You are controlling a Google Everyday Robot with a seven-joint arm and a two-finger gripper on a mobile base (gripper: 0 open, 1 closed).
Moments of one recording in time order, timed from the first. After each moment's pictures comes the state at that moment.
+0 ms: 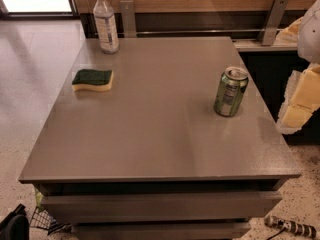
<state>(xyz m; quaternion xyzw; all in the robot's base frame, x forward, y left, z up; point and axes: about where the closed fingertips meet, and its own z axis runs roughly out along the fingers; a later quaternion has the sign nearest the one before) 0.438 -0.214 0.986 -0.60 0.78 -0.05 0.17</state>
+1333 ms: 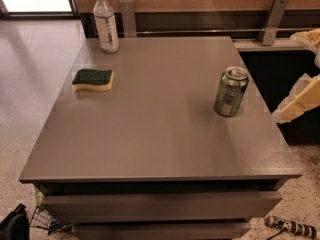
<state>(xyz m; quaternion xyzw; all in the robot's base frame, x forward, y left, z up) 0.484 -0.247 0.961 -0.54 0.76 0.03 0.35</state>
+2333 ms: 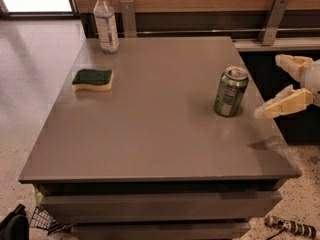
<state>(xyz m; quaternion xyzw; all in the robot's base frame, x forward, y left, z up) 0.525 -0.248 0.911 -0.45 0.72 0.21 0.49</state>
